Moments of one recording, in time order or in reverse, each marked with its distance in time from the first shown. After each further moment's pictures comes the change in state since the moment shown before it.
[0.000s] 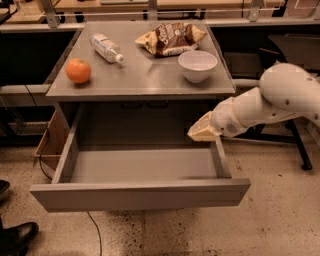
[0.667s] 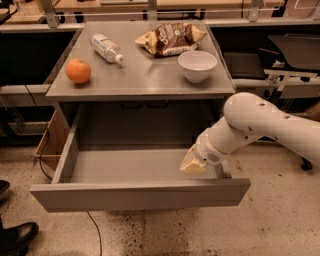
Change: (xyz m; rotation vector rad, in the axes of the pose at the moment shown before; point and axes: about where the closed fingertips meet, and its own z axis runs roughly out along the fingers) arm 0.056 0.060 0.071 -0.137 0.232 -0.021
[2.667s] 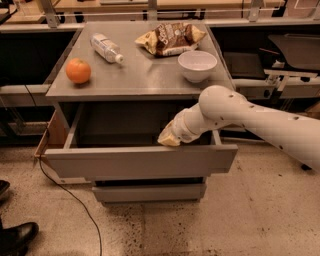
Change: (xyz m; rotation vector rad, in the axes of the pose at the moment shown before) arm -0.082 -0.092 0.034 0.193 -0.144 -0.114
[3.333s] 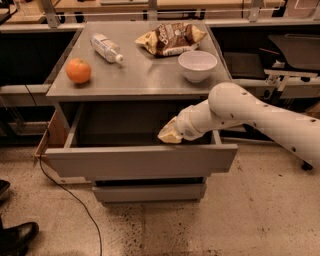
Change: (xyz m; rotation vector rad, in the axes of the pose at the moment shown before) arm -0.015 -0.001 -0.024 0.011 -0.093 0.102
